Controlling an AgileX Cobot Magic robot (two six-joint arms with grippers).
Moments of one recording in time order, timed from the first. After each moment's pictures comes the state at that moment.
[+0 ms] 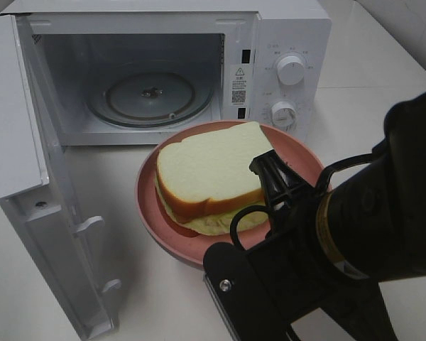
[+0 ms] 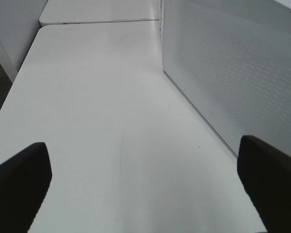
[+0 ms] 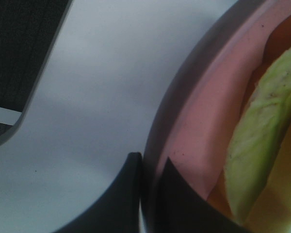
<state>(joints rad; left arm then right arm) -0.01 0.00 -0.49 -0.01 1.02 0.05 1.16 1.39 -0.75 -0.53 0.75 -0.58</state>
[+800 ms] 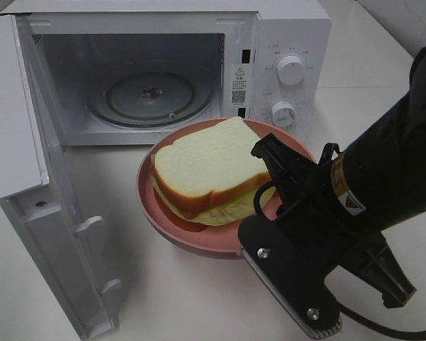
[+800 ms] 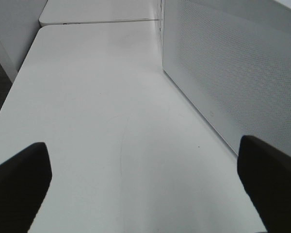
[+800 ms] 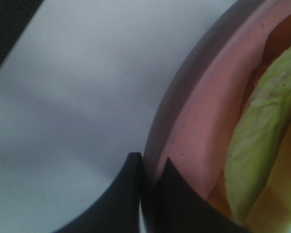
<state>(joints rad) -0.01 0.00 -0.49 -0.01 1.02 0.05 0.93 1.39 -0.75 -0.36 0.63 -1.08</state>
